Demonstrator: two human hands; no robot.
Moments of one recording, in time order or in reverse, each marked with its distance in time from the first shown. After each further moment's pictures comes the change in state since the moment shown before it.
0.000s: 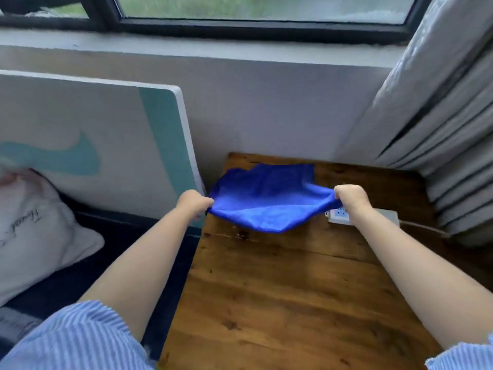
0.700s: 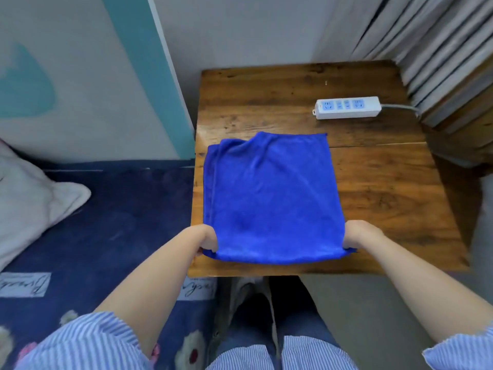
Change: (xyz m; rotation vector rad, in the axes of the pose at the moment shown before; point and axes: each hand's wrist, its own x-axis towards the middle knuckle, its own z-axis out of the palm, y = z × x) left_hand -0.098 -0.191 0.076 1.031 -0.758 -0.085; right_hand -0.184 0.190 0.135 -0.875 -0.497 0.417
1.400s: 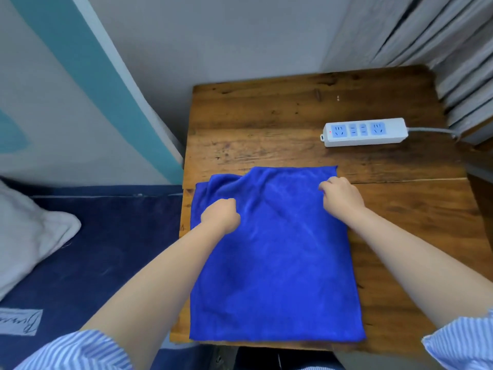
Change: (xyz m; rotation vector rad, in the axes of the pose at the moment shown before) left_hand 0.054 0.089 -0.127 -0.179 0.566 0.153; right_hand 0.102 -0.035 -0.146 0.120 0.615 -0.378
